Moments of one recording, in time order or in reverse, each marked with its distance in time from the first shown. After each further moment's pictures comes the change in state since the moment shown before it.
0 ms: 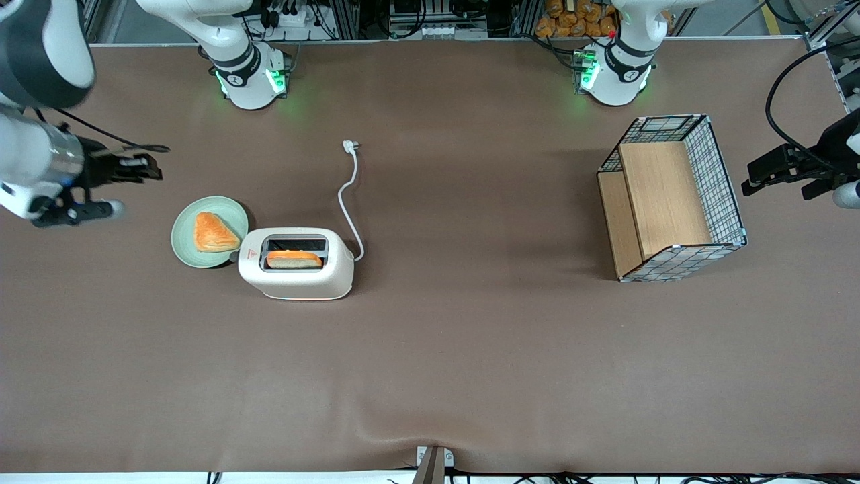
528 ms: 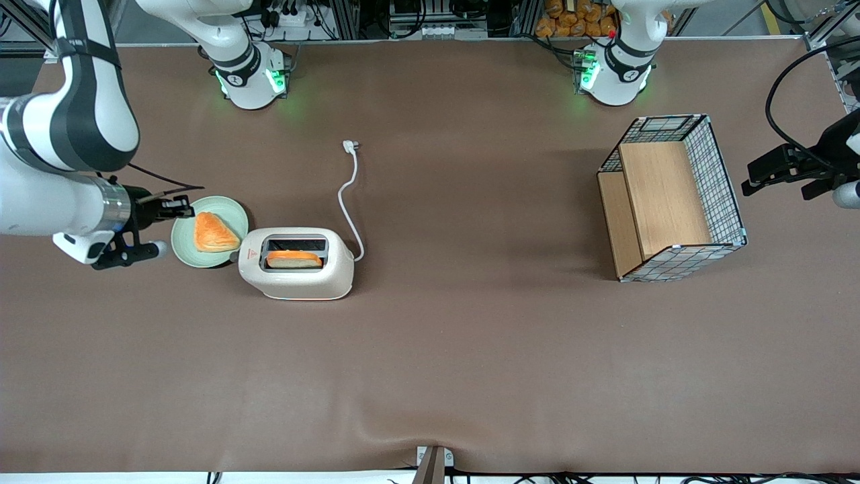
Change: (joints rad) arm 0.015 0.126 0.000 -0.003 0.086 0.148 -0.057
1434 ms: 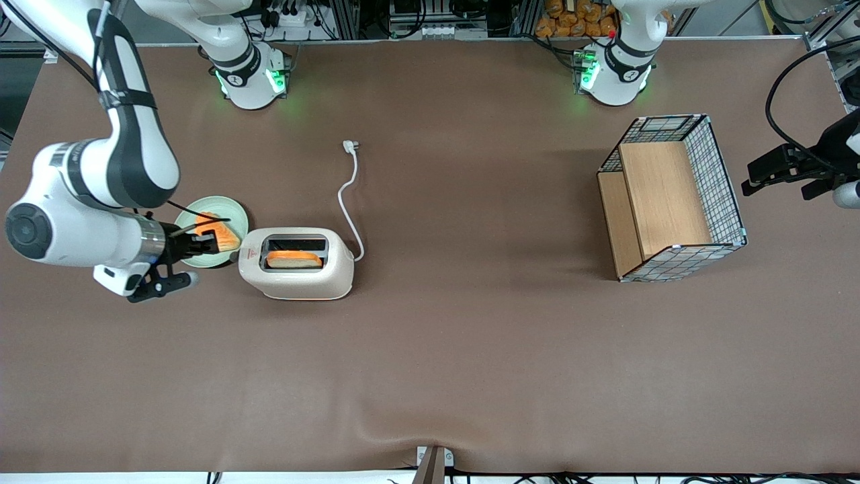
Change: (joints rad) arm 0.050 0.121 0.001 0.000 0.020 0.225 -0.077
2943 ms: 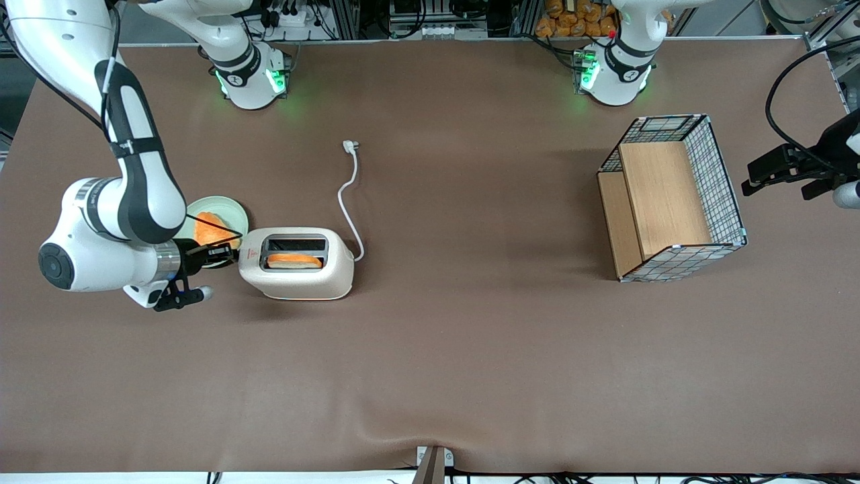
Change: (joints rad) arm -0.050 0.121 -0.013 -0.005 0.152 0.000 -0.041
